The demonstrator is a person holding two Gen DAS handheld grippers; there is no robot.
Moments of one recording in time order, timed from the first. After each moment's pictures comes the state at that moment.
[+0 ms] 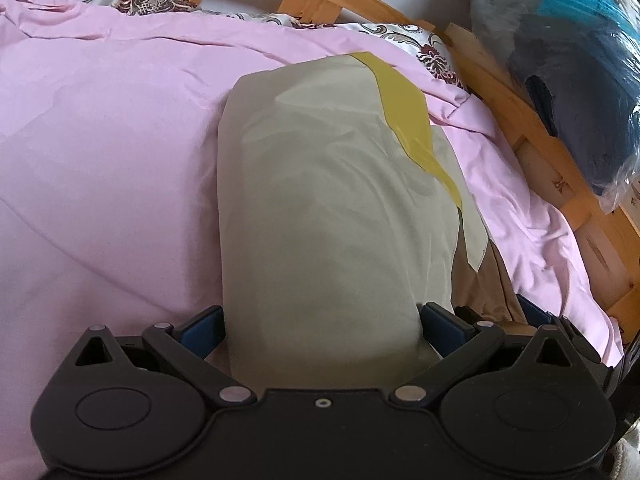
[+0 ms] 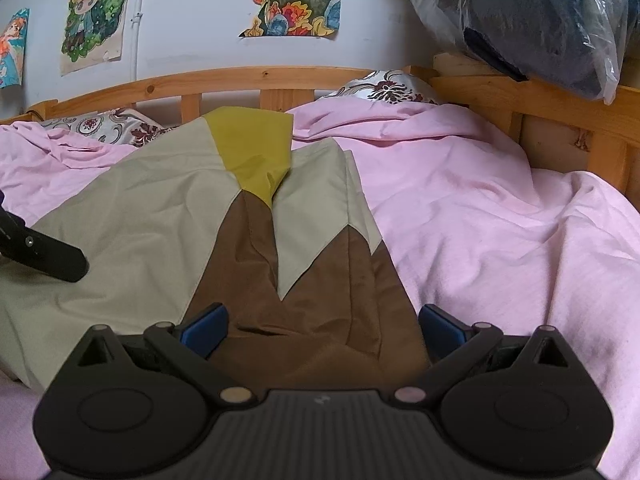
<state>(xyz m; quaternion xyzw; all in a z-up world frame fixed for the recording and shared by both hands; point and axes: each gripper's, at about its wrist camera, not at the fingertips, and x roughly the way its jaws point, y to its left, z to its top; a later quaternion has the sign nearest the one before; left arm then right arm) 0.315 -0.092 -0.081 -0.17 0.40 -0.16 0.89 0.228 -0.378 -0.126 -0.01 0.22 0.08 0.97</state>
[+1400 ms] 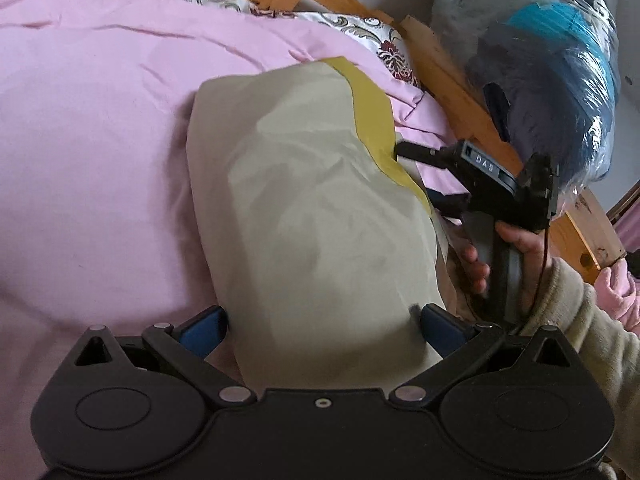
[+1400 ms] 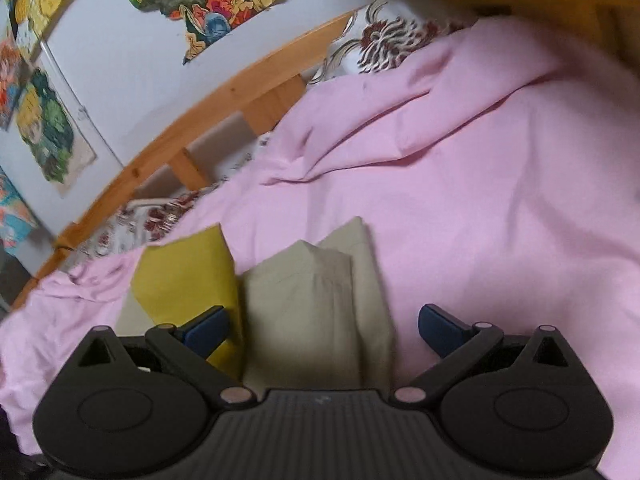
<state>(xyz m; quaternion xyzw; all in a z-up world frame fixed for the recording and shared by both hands) 0.352 -0.053 -0.082 -0.21 0.41 -0.28 0.84 0.439 -0.432 -0.087 0.23 0.32 0.24 0.89</state>
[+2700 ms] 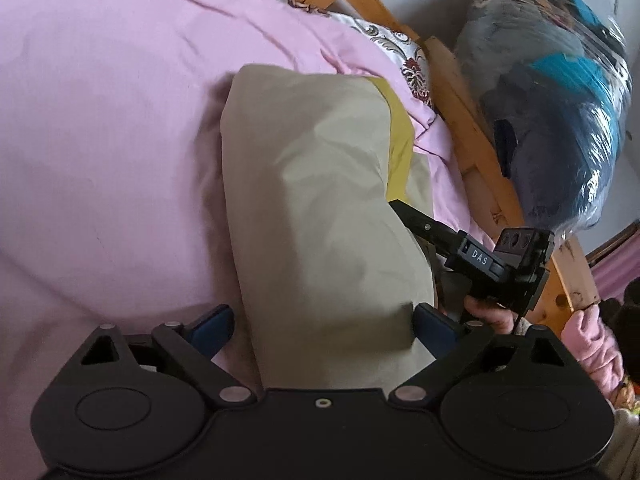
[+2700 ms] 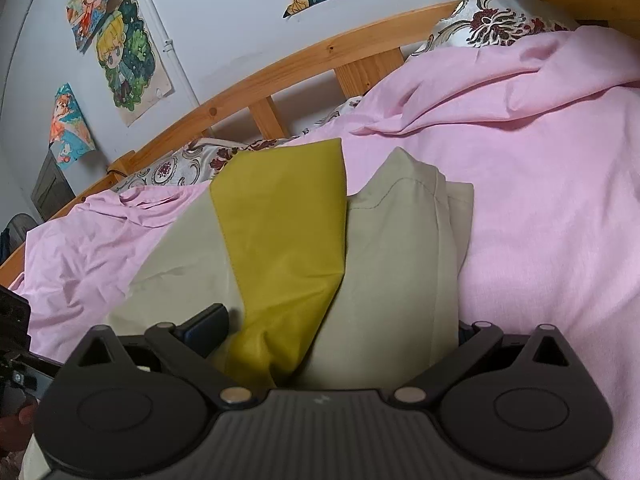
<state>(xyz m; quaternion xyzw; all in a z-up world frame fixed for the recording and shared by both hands) 0.370 -0.027 -0.092 -0.29 0.42 -0.28 0.81 0.395 -0.395 -0.103 0.13 0.30 0.31 0.89</state>
